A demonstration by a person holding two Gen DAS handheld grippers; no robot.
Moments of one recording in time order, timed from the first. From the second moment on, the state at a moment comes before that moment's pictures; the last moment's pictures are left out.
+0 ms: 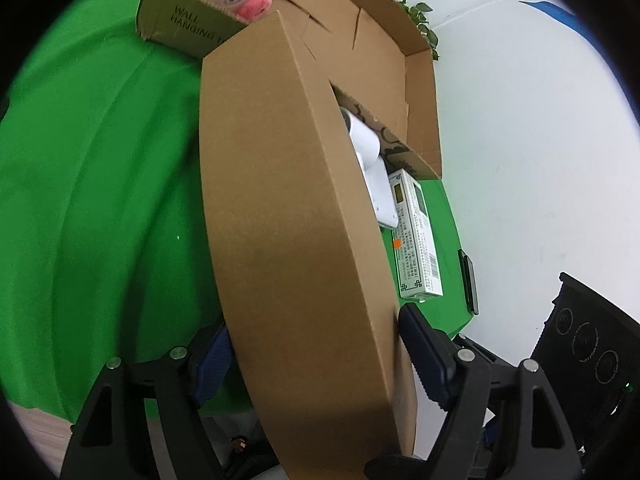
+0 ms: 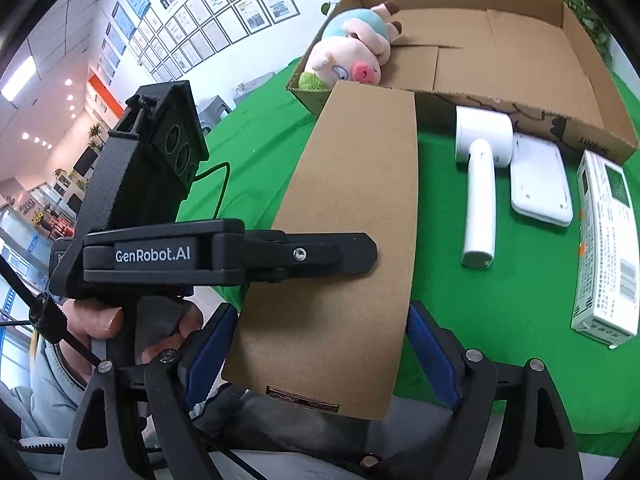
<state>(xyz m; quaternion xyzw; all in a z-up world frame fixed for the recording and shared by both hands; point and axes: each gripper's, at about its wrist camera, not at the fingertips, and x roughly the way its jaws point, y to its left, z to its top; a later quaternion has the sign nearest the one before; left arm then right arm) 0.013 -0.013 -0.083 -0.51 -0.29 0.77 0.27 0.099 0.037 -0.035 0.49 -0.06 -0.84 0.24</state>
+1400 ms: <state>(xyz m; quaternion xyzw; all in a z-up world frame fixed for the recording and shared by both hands) -0.150 -0.008 -0.016 -0.40 -0.32 0.78 0.35 -0.082 0.034 0.041 0.49 0.01 -0.87 0.09</state>
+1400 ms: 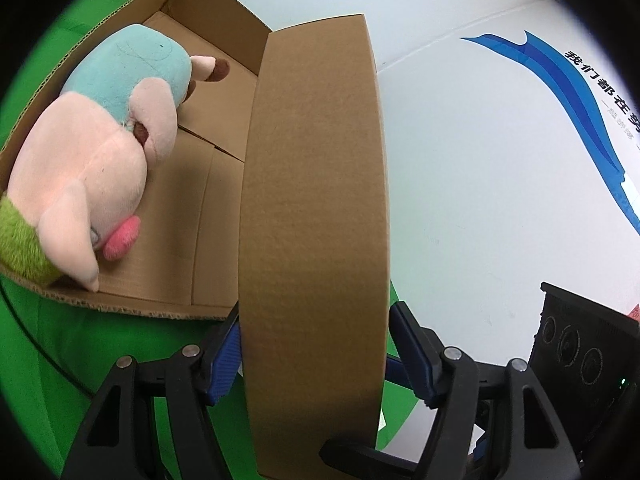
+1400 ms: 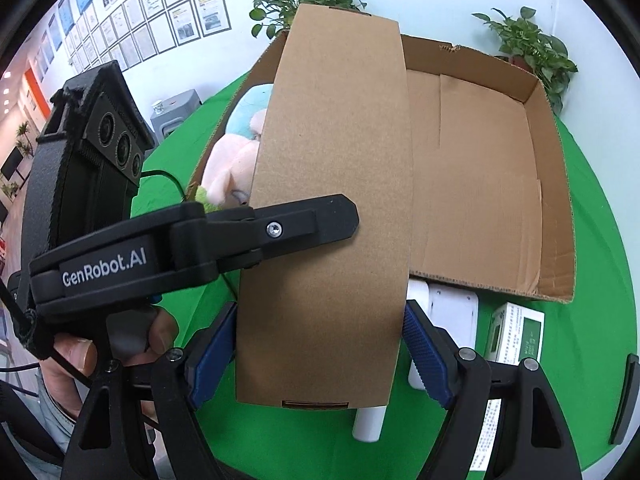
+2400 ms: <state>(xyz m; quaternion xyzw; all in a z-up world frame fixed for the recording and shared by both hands) -0.162 -0.006 0.037 -0.35 -0.28 0.84 0.32 -0.092 0.032 0.062 0.46 0.01 -0.88 0.12</state>
